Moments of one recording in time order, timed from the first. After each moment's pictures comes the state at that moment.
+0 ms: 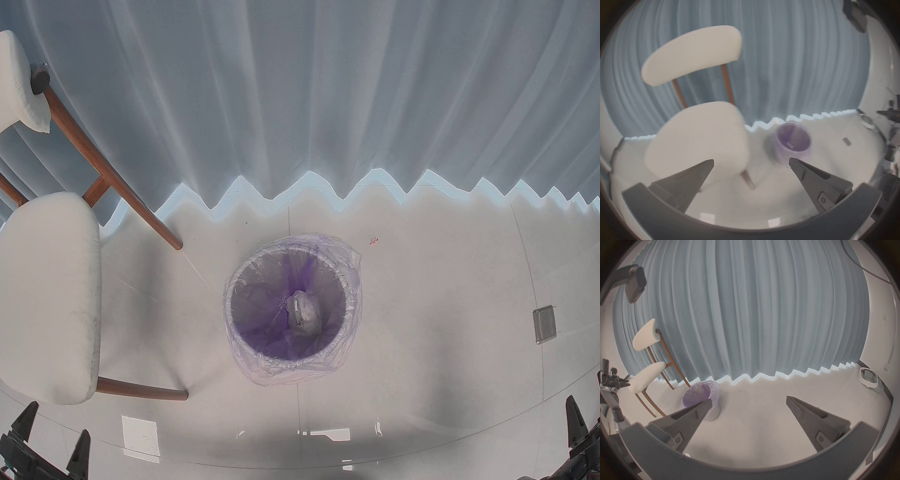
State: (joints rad) left arm 0.18 0.10 -0.02 -0.01 -0.24 0.11; right arm 0.01 0.01 -0.02 -0.05 -0.08 0.04
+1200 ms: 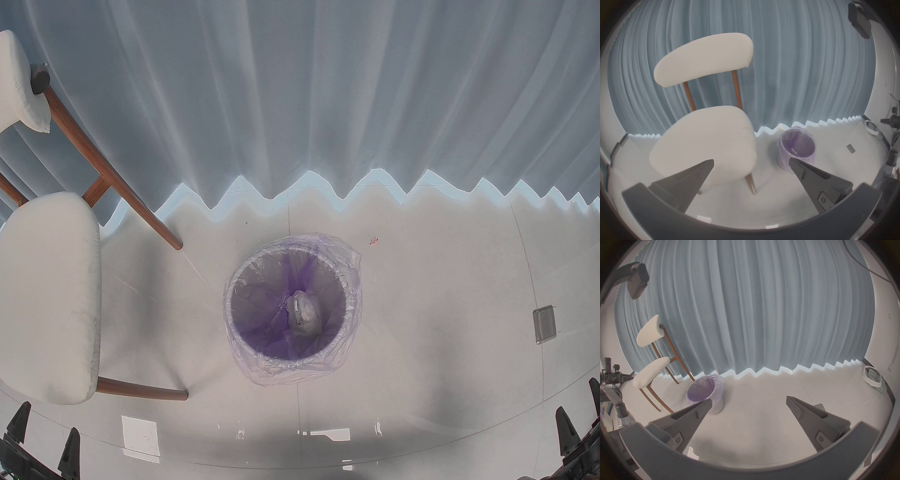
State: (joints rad) left arm 0.00 0.01 -0.02 0.01 0.00 0.06; right arm 0.00 0.01 -0.02 0.01 -0.02 0.03
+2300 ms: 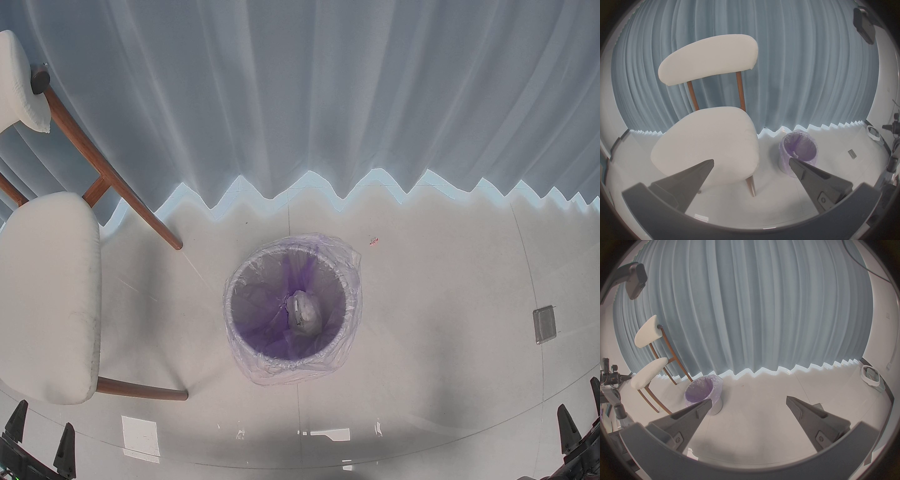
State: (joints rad) left arm 0.00 0.01 -0.02 -0.01 0.01 0.02; right arm 0.00 0.01 -0.02 0.00 -0.04 0.04
